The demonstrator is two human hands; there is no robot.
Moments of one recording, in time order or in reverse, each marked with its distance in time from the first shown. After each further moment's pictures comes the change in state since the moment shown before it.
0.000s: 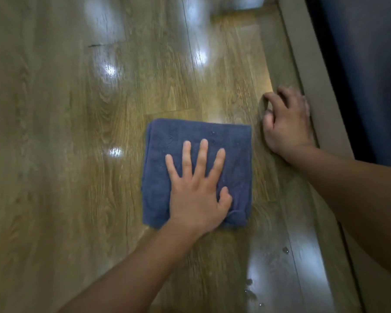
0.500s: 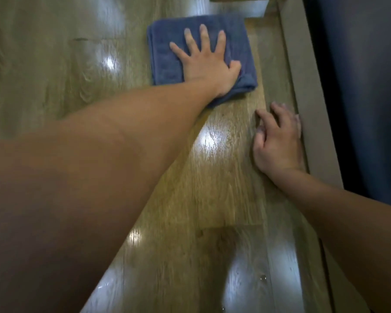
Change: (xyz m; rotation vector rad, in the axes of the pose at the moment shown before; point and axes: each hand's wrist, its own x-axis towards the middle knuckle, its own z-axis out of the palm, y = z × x) left_hand 0.272 -0.001 -0.058 -0.009 0.039 -0.241; right_hand -0.003 0.003 0.008 0.081 0.106 -0.054
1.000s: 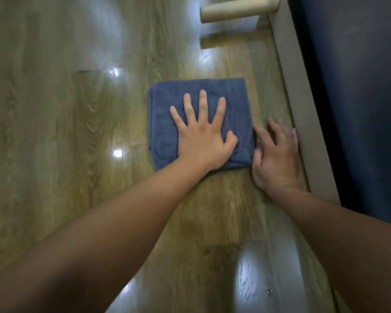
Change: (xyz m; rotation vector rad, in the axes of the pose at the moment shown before) left_hand -0.093 -0.007 0.020 0.027 0.013 0.156; right_hand 0.004 -0.003 -0.003 -0.047 0.006 0.012
